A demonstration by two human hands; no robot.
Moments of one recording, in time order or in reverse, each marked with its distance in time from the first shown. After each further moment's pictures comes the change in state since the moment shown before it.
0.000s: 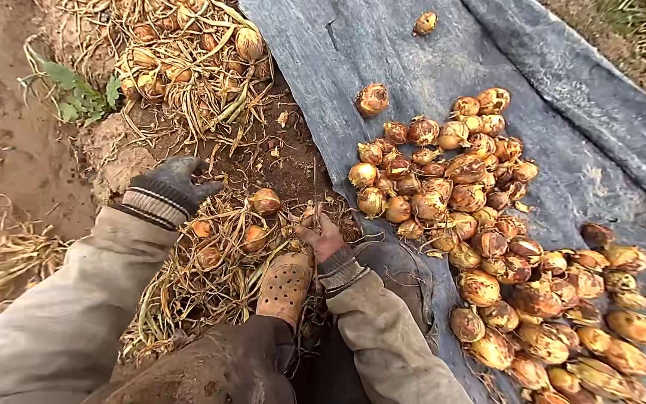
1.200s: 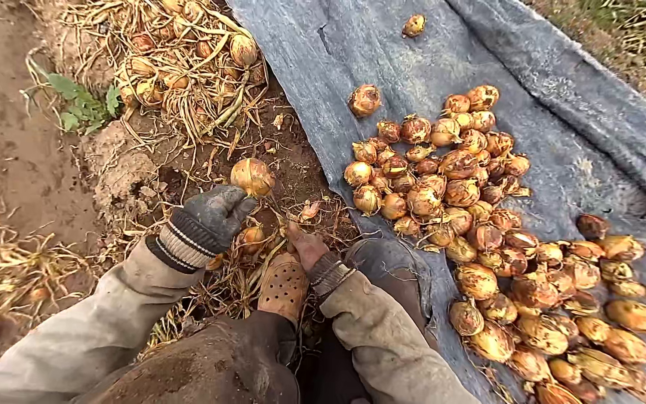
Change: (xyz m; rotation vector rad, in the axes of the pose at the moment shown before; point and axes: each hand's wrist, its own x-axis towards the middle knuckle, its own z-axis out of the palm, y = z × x) left_hand -0.066 0.050 0.028 -0.112 0.153 0.410; right_hand -0.012 0.003 0.010 -0.302 -0.220 -0.050
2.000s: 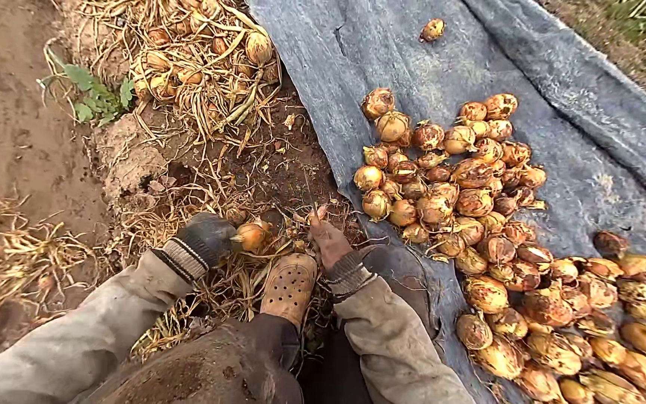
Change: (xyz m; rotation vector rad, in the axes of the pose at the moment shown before) left_hand -0.033 -0.068 0.034 0.359 -0.488 0.030; right_hand 0.002 0.006 -0.016 0.056 0.201 -0.006
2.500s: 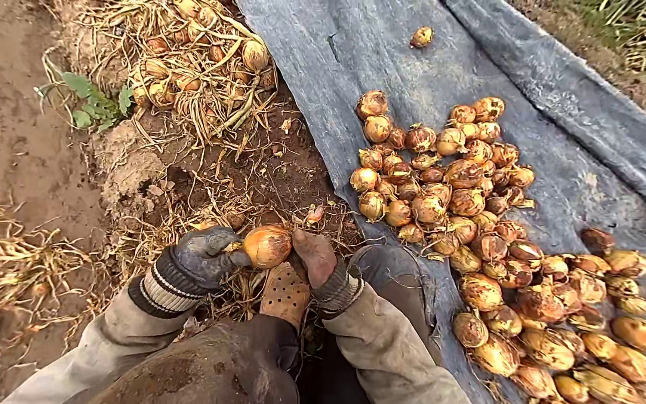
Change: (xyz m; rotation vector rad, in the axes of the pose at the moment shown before) left_hand -0.036 0.041 -0.016 -0.768 0.733 0.322; right_hand -0.032 -0.012 0.027 0.344 -0.093 -0.454
